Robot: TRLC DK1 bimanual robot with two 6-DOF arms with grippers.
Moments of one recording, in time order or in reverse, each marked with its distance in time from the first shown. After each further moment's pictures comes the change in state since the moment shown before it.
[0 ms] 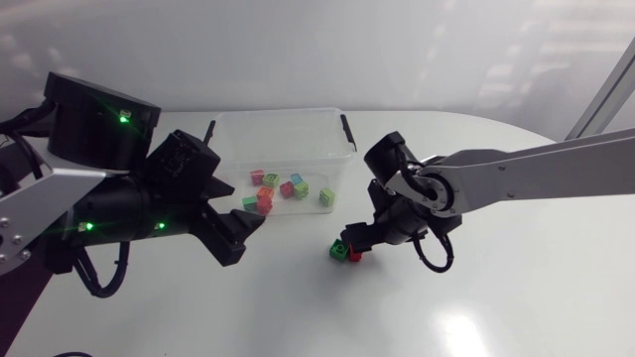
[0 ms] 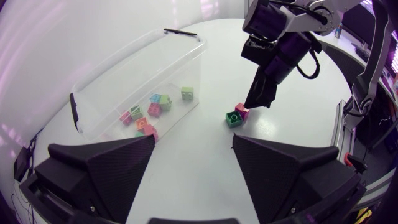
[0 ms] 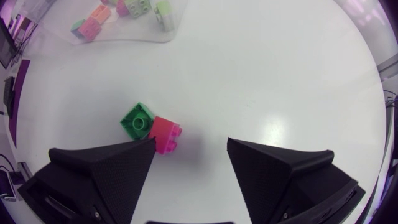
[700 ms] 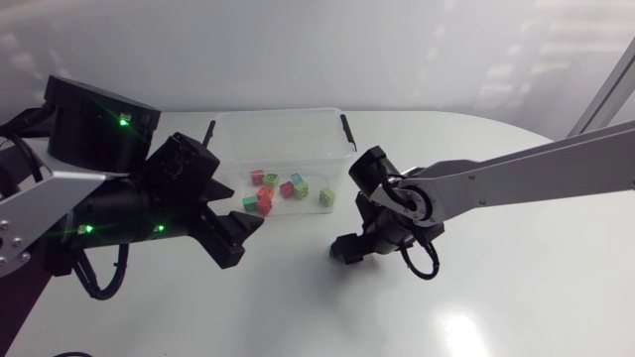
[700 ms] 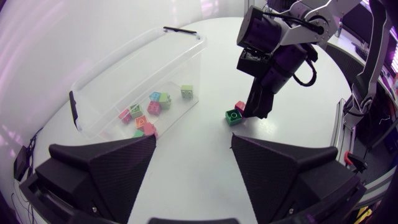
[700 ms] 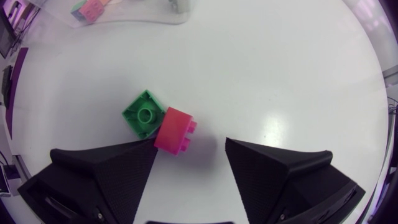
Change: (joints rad) left arm 0.000 -0.003 -0.008 -0.003 0.000 0.000; right arm 0.038 0.078 0.009 0.021 0.001 0.000
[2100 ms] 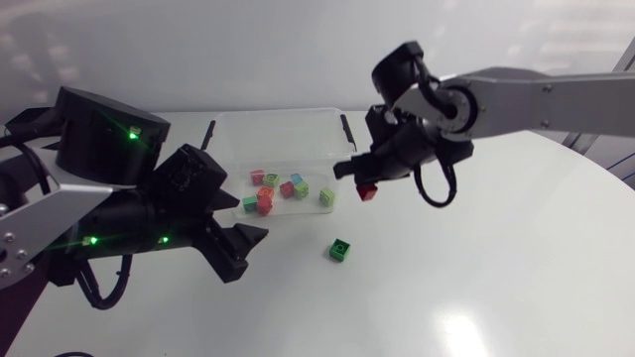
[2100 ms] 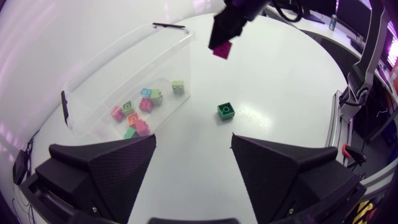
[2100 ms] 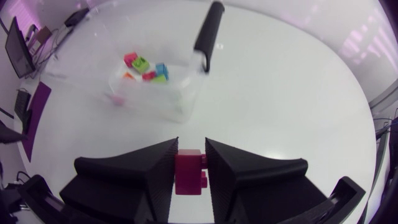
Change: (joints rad) left arm -0.039 -0.002 -0.019 -0.011 0.000 0.004; right arm -0.065 -0.127 0.314 -0.151 -0.009 -0.086
